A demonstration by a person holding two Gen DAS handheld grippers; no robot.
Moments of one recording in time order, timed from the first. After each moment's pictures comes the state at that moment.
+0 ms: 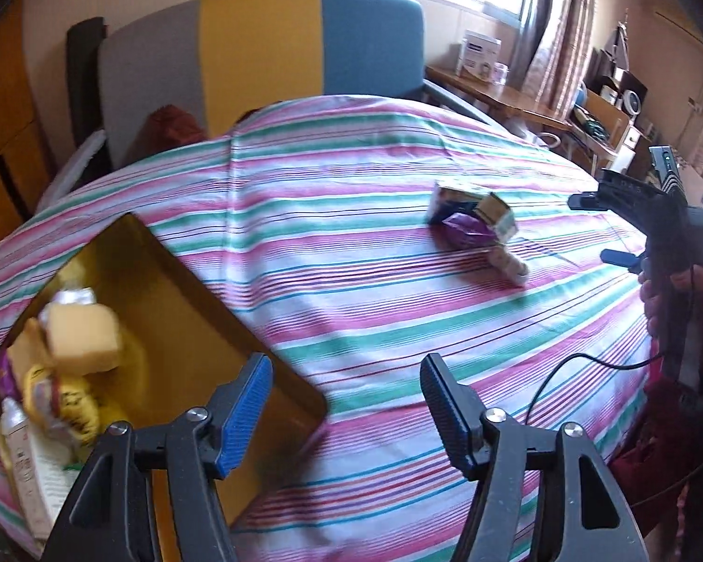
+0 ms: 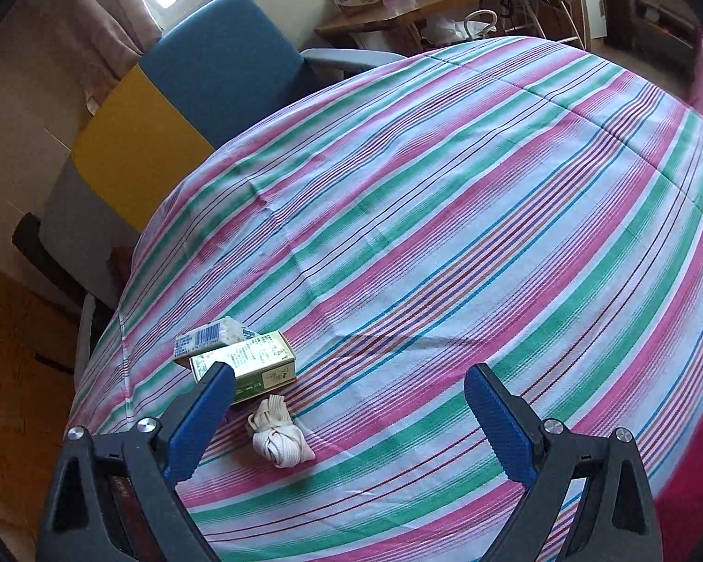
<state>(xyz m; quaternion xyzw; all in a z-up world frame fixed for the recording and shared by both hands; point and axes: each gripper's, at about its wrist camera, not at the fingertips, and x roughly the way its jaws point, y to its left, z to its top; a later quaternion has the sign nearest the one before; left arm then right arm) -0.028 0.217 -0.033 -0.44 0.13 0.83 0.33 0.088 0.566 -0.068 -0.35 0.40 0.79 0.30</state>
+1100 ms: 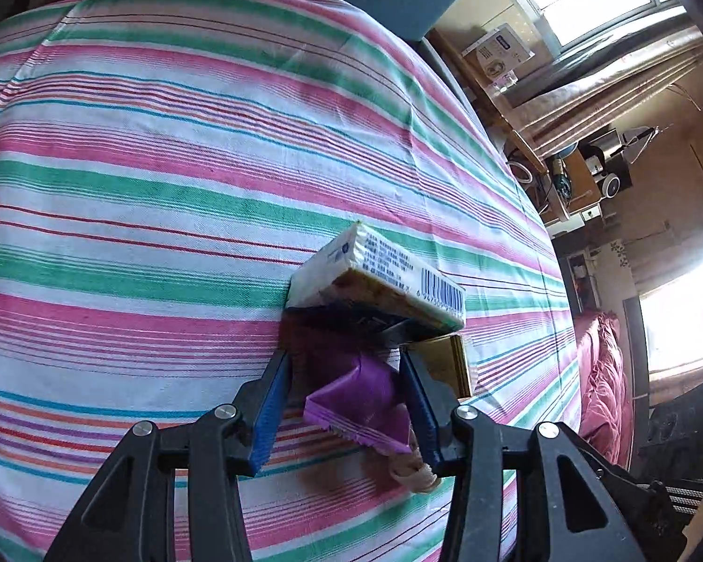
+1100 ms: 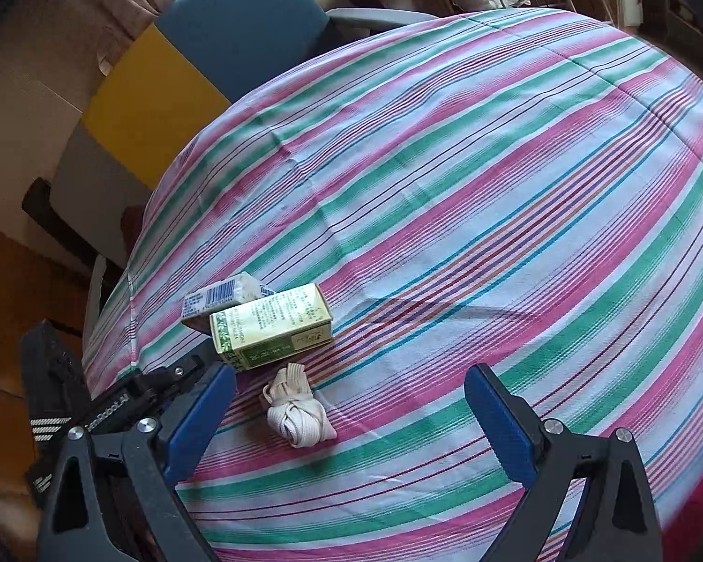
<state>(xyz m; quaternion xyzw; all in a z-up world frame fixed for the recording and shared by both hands) -0.137 0.403 -0.124 -0.60 -0.07 0.70 0.39 0.063 0.558 -0.086 -0.39 0.41 0.79 0.24</state>
